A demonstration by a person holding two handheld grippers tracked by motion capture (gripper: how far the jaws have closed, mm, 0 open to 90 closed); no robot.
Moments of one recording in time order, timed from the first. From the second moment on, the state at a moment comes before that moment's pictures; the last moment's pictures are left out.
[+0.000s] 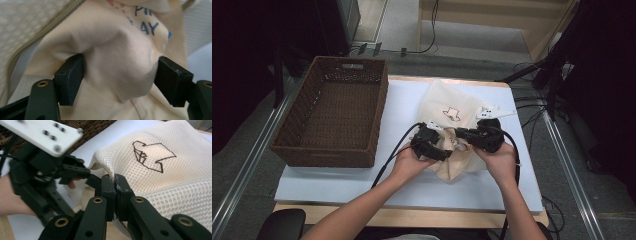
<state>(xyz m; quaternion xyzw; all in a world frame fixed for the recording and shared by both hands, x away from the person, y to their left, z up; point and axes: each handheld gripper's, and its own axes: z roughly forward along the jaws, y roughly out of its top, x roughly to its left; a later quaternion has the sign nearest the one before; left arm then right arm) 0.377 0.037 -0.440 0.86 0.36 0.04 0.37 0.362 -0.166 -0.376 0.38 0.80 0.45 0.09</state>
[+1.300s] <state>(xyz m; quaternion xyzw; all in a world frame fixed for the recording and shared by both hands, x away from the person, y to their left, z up) 0.430 0.019 -0.448 0.77 0.45 0.06 0.44 0.359 -0.171 -0.375 0.38 0.80 0.46 0.07</state>
